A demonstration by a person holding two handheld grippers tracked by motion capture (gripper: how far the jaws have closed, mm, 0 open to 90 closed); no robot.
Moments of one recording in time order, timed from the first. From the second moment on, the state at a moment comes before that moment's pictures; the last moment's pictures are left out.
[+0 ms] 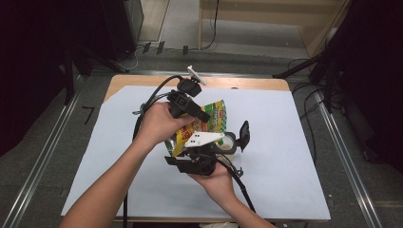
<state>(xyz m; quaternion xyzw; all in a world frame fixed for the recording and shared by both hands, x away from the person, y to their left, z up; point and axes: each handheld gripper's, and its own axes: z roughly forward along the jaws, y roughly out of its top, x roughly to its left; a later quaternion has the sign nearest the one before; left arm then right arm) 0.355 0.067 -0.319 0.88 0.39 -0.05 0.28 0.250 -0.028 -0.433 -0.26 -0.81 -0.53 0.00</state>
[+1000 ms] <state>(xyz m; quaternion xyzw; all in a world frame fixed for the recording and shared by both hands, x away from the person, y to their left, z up) 0.373 0.045 -0.324 0.89 0.38 -0.06 0.26 0.263 -0.040 -0.439 -0.28 -0.79 -0.54 0.00</state>
